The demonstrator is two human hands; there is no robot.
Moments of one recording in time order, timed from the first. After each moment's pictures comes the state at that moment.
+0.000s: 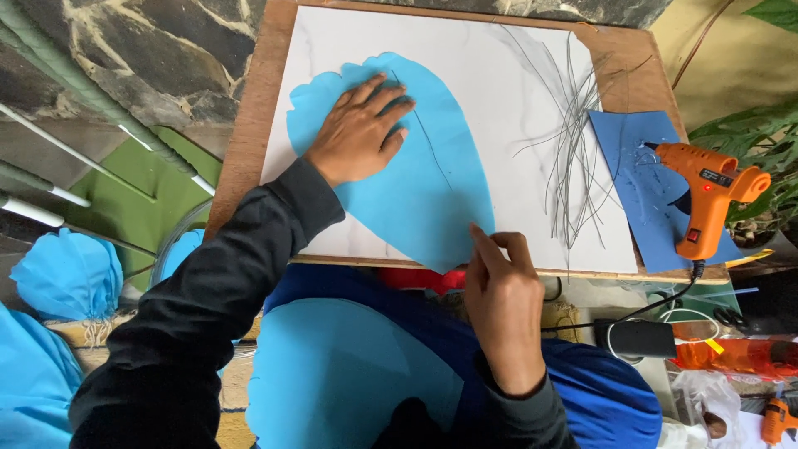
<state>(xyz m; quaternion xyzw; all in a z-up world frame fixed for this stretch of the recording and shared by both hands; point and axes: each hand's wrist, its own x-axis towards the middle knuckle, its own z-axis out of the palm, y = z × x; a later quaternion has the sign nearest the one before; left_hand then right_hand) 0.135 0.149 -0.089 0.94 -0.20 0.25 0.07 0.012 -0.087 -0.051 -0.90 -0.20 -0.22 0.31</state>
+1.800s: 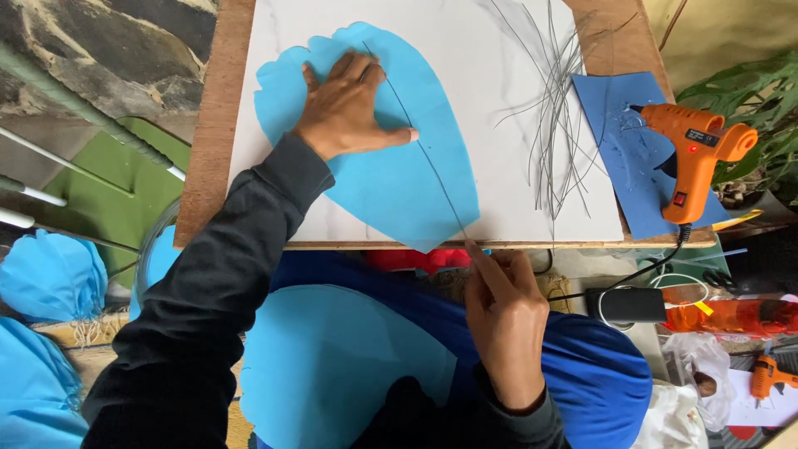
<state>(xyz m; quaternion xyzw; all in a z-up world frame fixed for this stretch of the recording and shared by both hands) 0.155 0.130 -0.090 0.97 -0.12 0.17 0.10 -0.017 -0.113 -0.064 -0.91 -0.15 -0.20 0.34</state>
